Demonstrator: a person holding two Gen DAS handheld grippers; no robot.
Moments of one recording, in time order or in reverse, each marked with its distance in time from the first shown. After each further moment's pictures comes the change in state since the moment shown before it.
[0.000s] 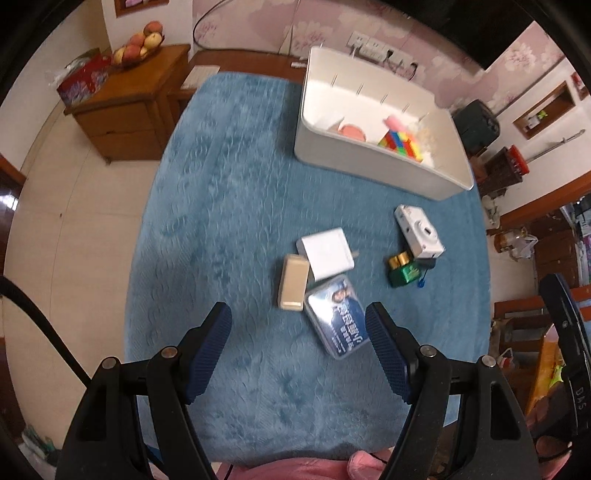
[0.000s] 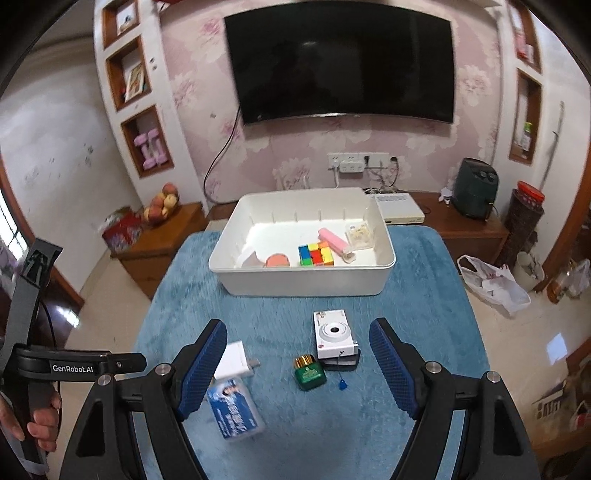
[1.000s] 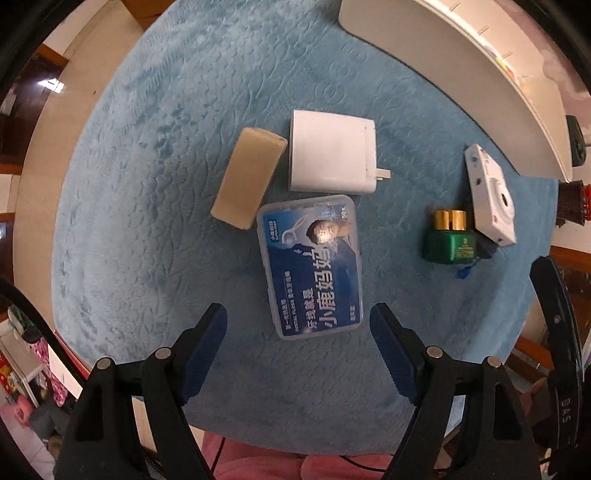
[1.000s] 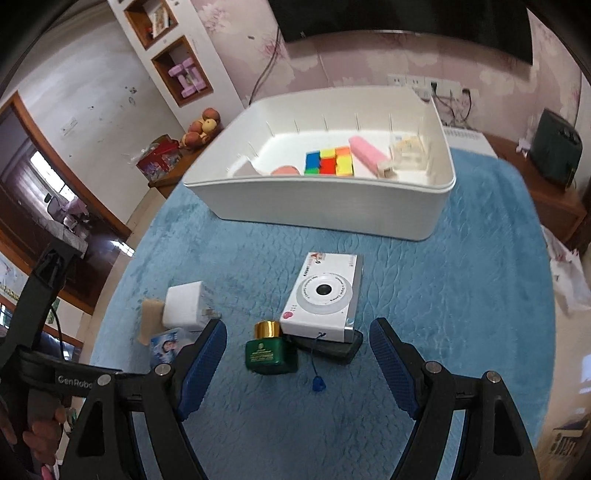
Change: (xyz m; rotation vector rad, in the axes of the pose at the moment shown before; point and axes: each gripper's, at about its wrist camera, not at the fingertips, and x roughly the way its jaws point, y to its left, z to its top) left arm 0.118 -0.043 -0.021 -0.333 0.315 0.142; right arm 0.145 -0.073 -0.022 -0.084 0.287 0.275
